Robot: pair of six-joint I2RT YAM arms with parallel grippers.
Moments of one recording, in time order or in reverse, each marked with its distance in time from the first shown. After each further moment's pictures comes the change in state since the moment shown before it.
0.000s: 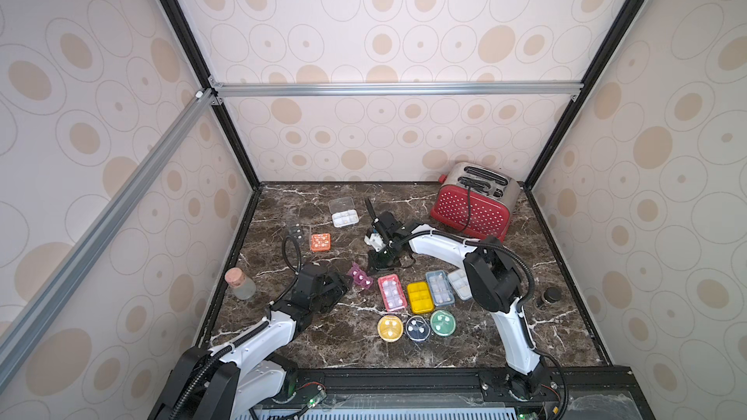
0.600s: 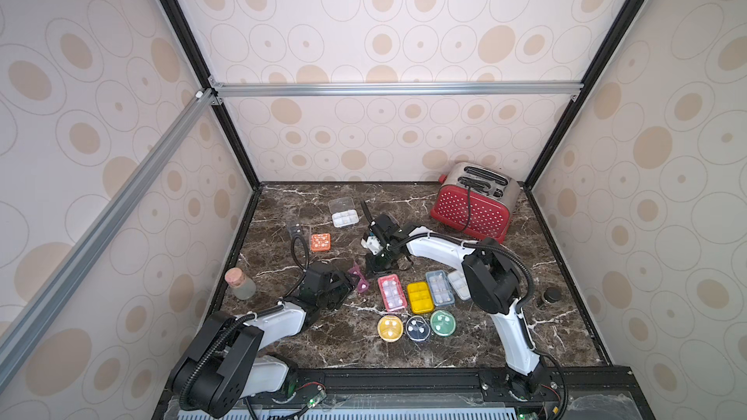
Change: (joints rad) left arm -0.020 0.193 0.006 0.203 0.067 -0.040; right arm 0.020 0.000 -0.004 0.001 0.000 -0.002
